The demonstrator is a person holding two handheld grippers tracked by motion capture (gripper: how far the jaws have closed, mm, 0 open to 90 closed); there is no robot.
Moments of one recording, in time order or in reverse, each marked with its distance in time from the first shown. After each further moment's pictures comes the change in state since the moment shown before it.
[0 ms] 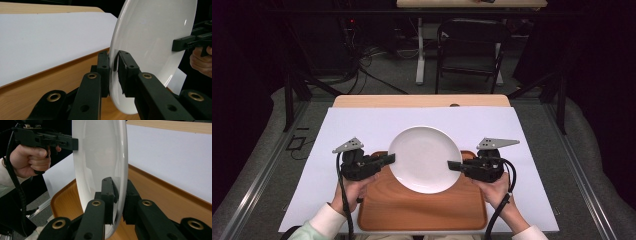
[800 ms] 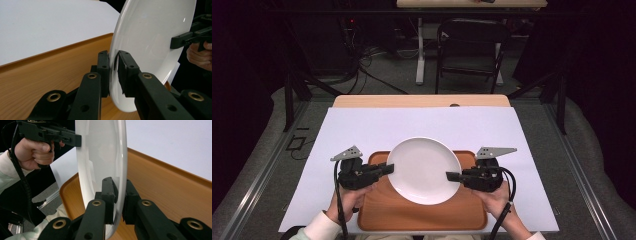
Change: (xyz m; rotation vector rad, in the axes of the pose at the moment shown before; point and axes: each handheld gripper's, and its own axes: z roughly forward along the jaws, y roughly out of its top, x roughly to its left) left arm -0.005 -0.016 -0.008 0.055 -0.028 -0.008; right arm 0.012 -0.016 0.000 0.055 0.041 0.017
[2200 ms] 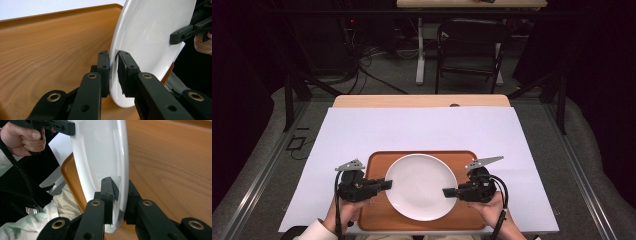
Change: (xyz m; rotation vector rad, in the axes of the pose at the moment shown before) left arm 0.001 -0.028 0.000 0.146 0.015 -0.045; right arm 0.000 -0.027 0.020 0.180 0.021 0.105
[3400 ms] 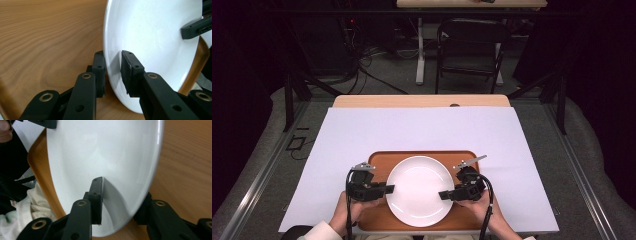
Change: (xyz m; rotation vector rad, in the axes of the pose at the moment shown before) left arm 0.013 -0.008 0.032 0.149 0.129 -0.027; right arm -0.020 -0.001 0.040 0.160 -0.119 0.041
